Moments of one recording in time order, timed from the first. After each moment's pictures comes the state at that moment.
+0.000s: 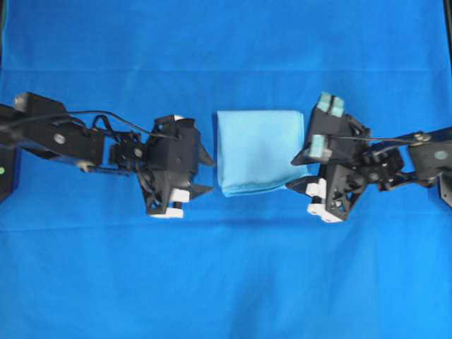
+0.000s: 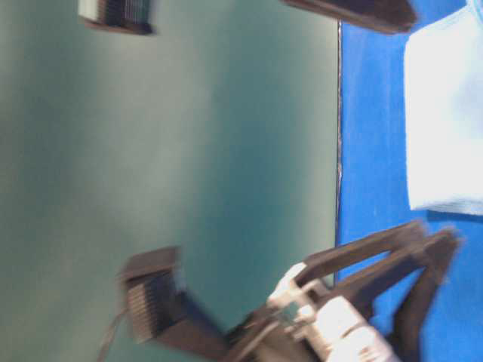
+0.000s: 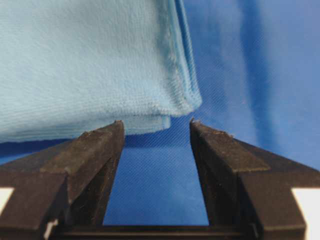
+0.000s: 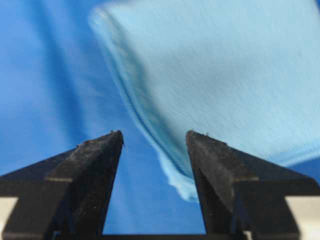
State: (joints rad) left arm -0.03 0.04 0.74 -0.02 -0.13 0.06; right arm 0.12 -0.24 0.85 -0.59 0.25 0.98
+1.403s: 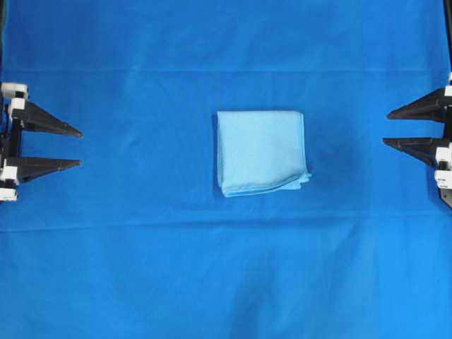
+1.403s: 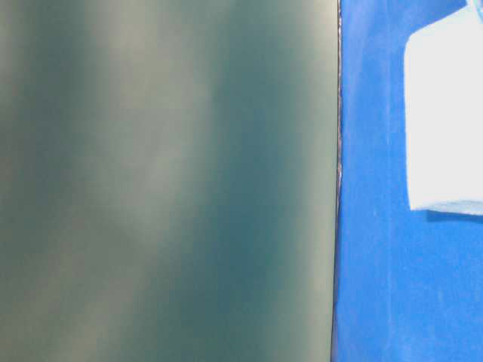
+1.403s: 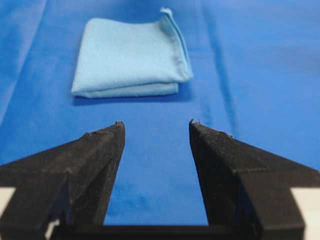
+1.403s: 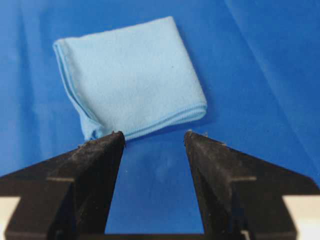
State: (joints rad) left arm 0.00 -1.05 1.36 -0.02 -0.10 0.06; right arm 0.13 -1.11 1.27 -0.82 0.46 0.98
